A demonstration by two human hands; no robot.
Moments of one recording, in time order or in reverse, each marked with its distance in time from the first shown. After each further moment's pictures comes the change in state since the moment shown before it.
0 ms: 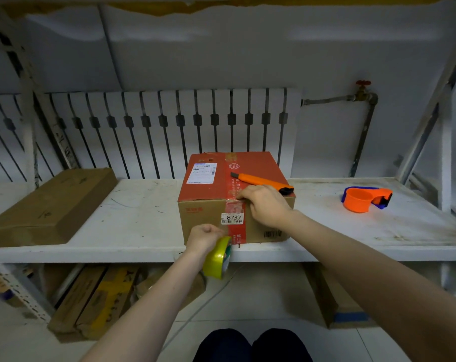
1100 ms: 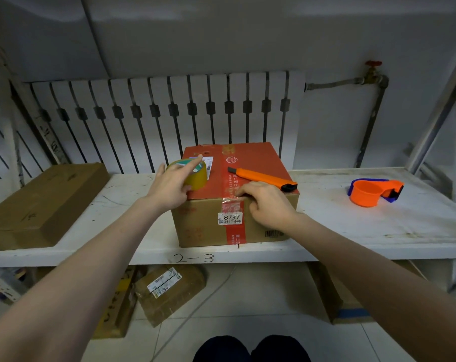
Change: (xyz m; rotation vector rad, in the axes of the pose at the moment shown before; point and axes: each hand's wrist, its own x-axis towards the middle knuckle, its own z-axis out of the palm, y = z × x) left_hand 0.079 0.078 -0.062 1.080 0.067 0.686; right_hand -0.001 0.009 0.008 0.222 0.049 0.093
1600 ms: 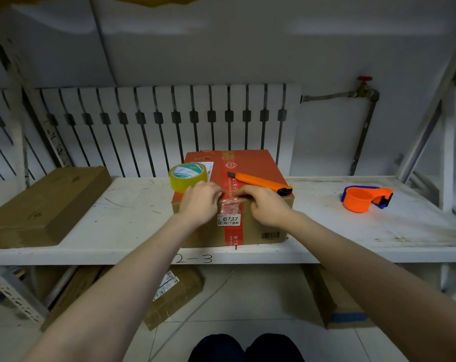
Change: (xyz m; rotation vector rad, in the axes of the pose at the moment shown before) left_hand -0.019 0.055 0.027 -0.061 0.129 0.112; right_hand -0.002 -0.009 -0.011 0.083 -0.112 0.099
